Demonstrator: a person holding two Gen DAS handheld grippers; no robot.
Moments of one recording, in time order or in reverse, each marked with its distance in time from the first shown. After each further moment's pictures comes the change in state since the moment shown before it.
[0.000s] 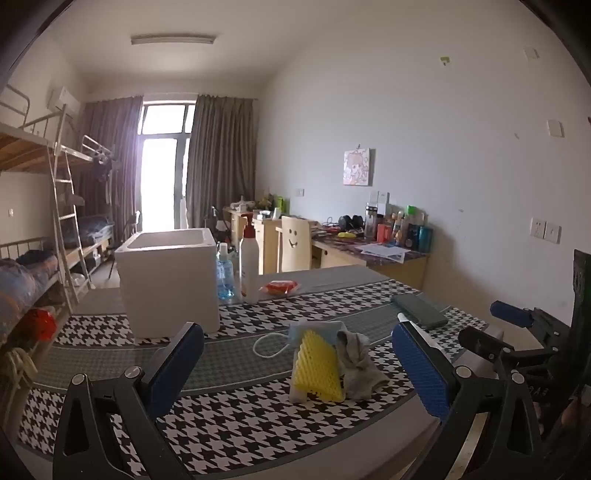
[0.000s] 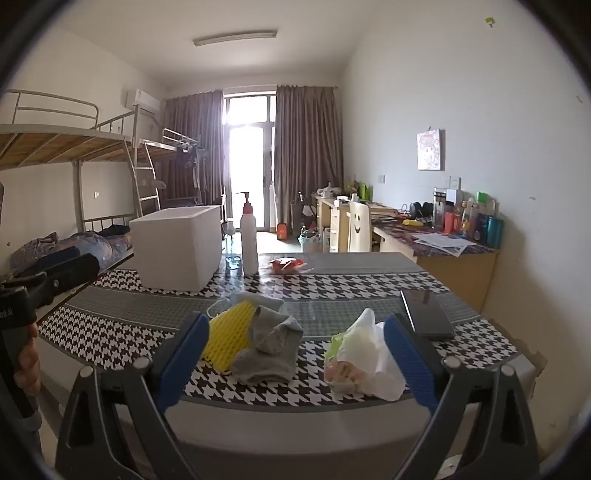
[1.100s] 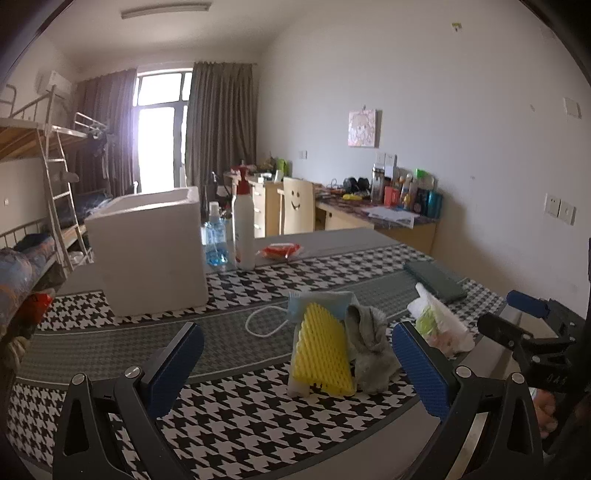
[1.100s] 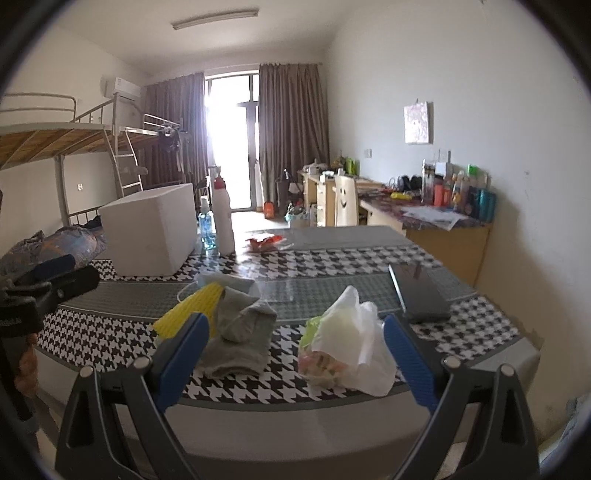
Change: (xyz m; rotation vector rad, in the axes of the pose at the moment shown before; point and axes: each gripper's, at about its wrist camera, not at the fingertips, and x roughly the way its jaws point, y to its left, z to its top) left arm 0.065 -0.004 -0.008 0.008 0.163 0.013; right arm 0.035 -0.028 -0.011 0.052 0.101 -0.032
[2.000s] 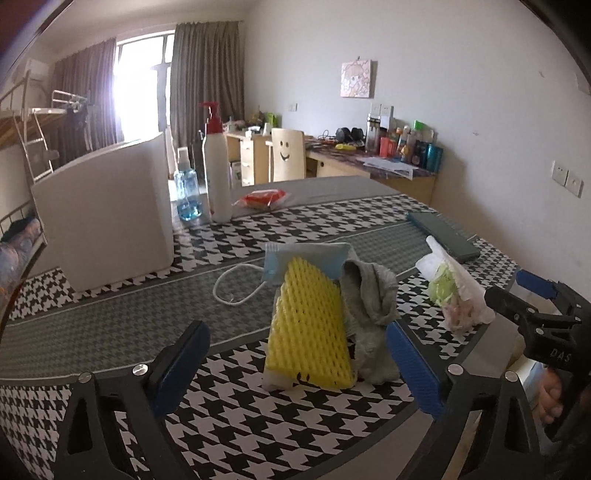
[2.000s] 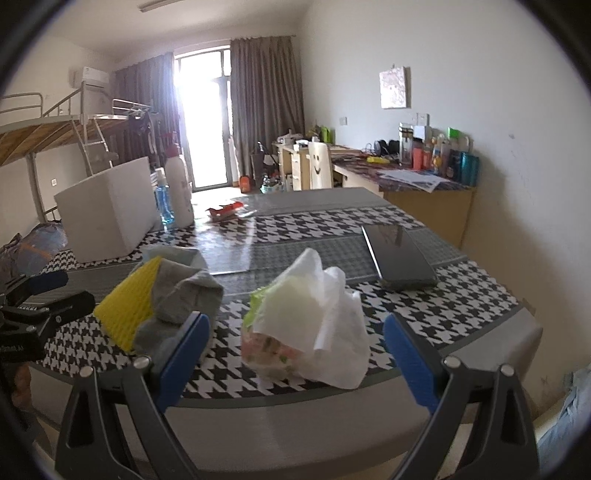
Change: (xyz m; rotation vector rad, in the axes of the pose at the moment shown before) left arm 0.071 -0.011 -0.014 0.049 0.175 -0.001; right arm 0.043 -0.037 -0.016 0.064 0.116 -0.088
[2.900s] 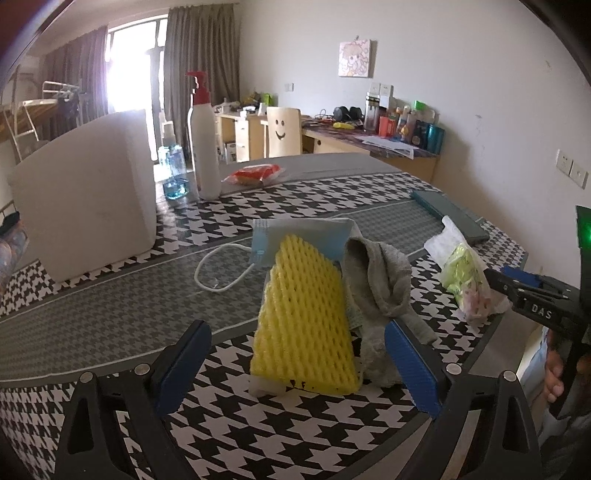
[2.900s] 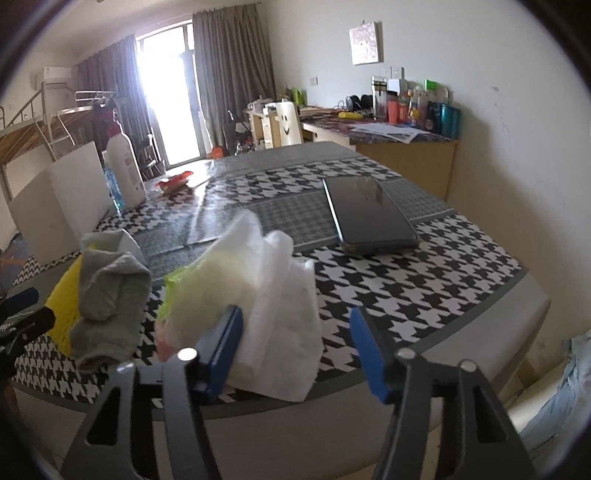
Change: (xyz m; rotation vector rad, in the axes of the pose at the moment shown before) left arm 0.039 -0.007 -0.005 0.007 0.089 -0.025; right arm 0.047 -0.042 -0.008 0.090 0.156 -0.063
